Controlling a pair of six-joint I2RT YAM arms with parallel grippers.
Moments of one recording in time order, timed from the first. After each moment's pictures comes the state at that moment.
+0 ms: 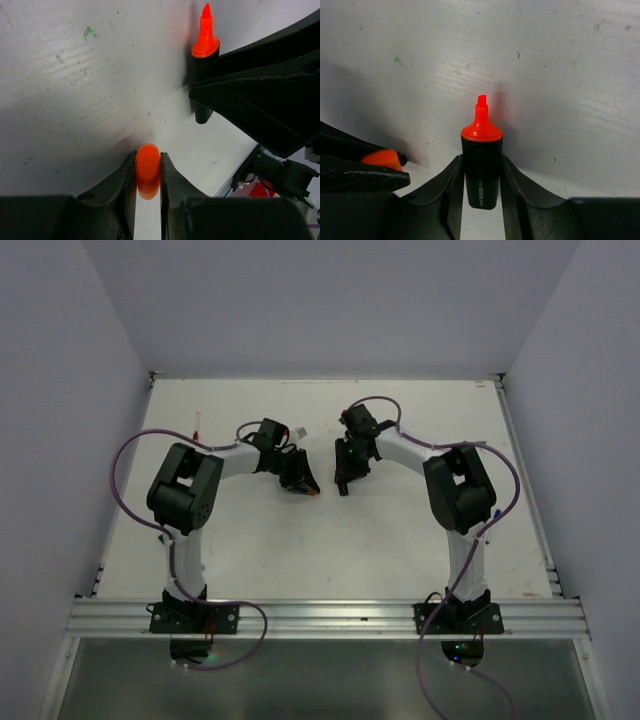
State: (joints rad) left arm -0.40 2.02 1.19 -0.23 0.65 -0.55; right arm 0.51 2.07 1.49 -0.56 -0.14 0.42
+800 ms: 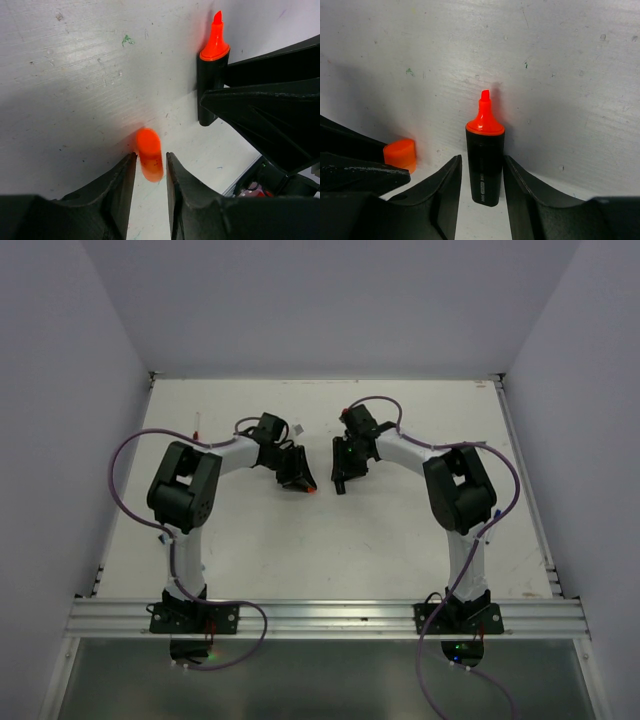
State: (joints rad) left arm -0.38 2.04 1.27 -0.35 0.57 -0.53; right arm 0.51 2.07 1.47 -0.49 -0.16 0.47
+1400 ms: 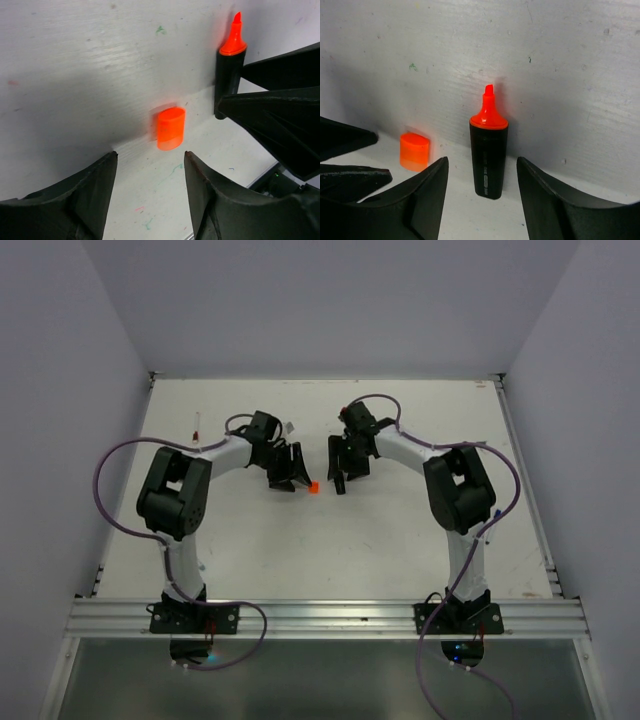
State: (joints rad) left arm -0.36 1.97 1.25 -0.40 0.49 -0.52; right arm 0.52 2.07 1.50 -0.54 -0.17 0.46
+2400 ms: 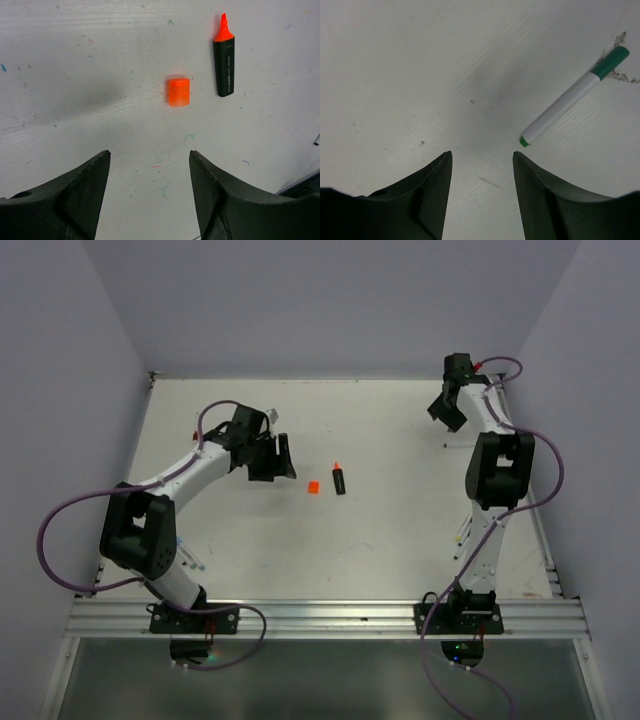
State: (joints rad) left arm -0.37 1.63 1.16 -0.53 0.25 -0.46; right arm -0.01 2.19 1.93 -0.79 0.30 0.73
